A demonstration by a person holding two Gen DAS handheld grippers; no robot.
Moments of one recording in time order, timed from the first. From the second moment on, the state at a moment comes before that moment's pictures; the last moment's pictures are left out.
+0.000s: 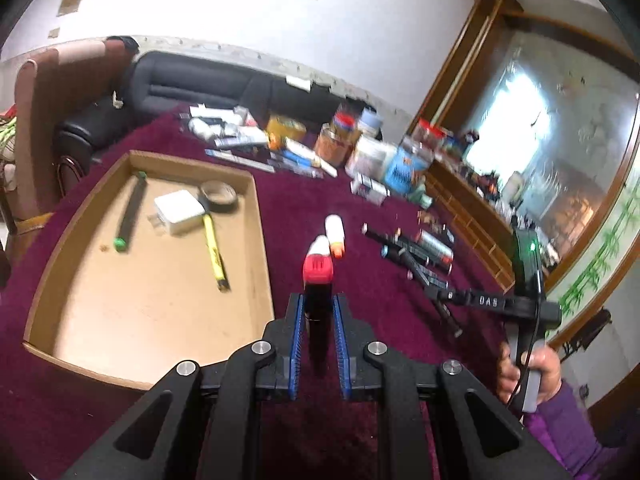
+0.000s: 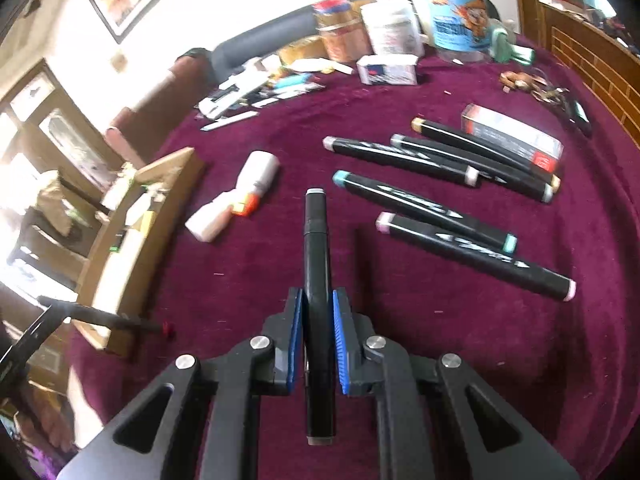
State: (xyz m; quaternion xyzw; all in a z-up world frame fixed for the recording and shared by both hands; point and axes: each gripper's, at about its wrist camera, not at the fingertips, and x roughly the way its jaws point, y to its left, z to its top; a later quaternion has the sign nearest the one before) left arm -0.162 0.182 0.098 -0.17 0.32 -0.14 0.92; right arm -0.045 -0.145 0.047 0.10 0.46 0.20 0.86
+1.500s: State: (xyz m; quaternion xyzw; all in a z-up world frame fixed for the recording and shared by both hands) left arm -0.006 0.275 0.044 -0.20 0.45 -0.04 0.87; right arm 0.030 0.116 0.038 0.04 0.51 0.23 0.83
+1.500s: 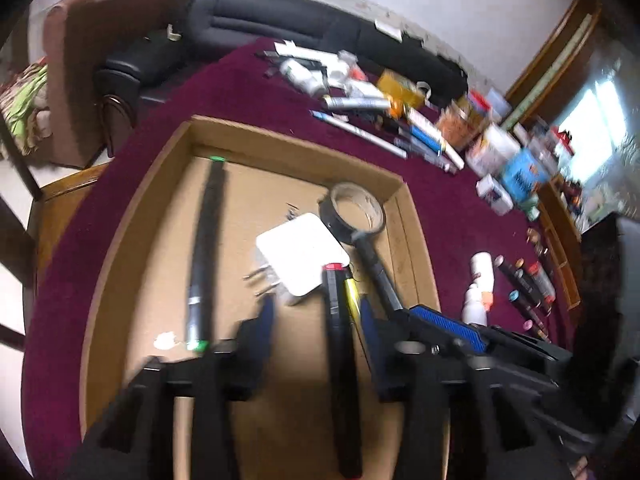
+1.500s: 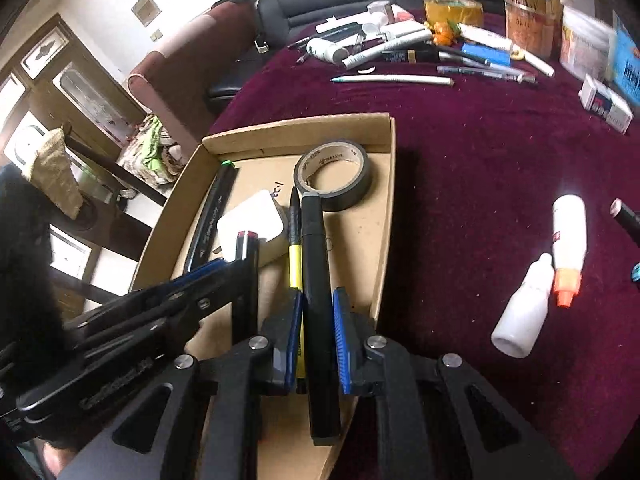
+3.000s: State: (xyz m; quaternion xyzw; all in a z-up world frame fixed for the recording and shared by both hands) left arm -0.159 0.293 0.063 -0.20 0.35 0.05 0.91; right arm 0.031 -0.063 0.072 0.10 0.40 0.13 0.90
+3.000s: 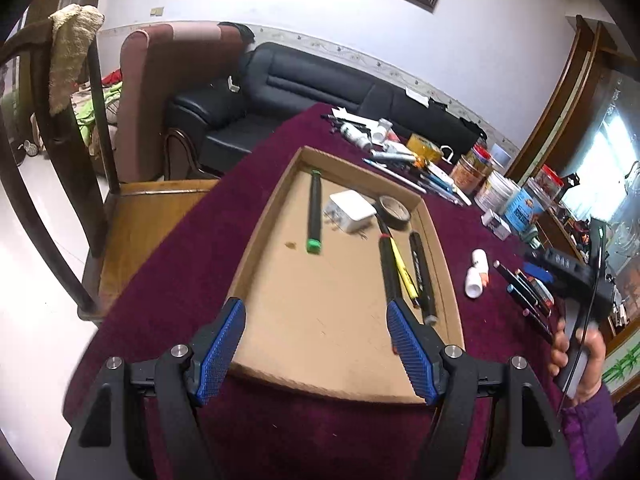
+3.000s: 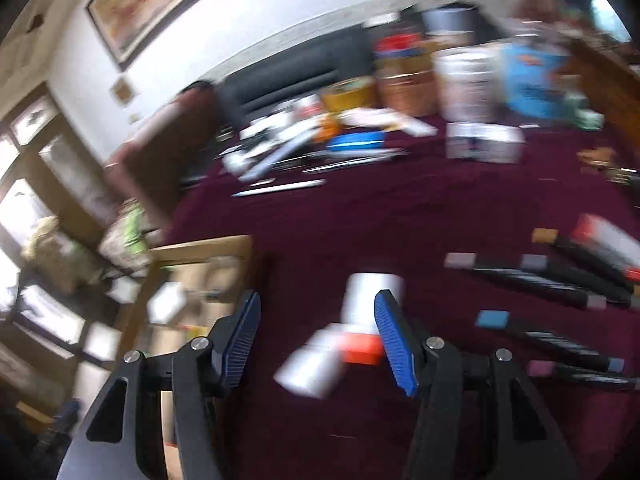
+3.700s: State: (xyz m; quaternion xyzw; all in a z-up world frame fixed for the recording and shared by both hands) left arm -0.129 0.217 0.085 -0.17 0.37 0.08 0.91; right arm -0.008 -0.183 0.070 0.12 0.28 0.06 0.95
